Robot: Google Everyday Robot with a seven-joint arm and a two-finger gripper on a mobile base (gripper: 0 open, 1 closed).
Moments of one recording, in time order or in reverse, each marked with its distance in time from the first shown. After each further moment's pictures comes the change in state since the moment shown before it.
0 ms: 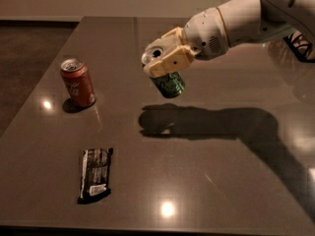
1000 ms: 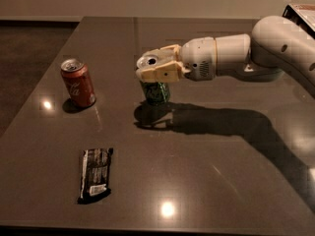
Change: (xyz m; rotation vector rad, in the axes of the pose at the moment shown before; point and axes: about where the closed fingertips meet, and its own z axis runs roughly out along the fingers) arm 0.019 -0.017 0.022 0.108 -0.251 0.110
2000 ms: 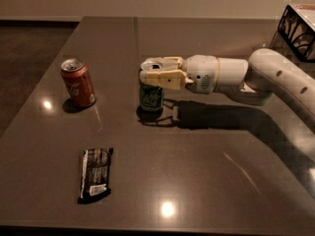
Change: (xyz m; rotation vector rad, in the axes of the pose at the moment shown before) arm 0.016 -0.005 -0.002 -0.044 -0.224 0.131
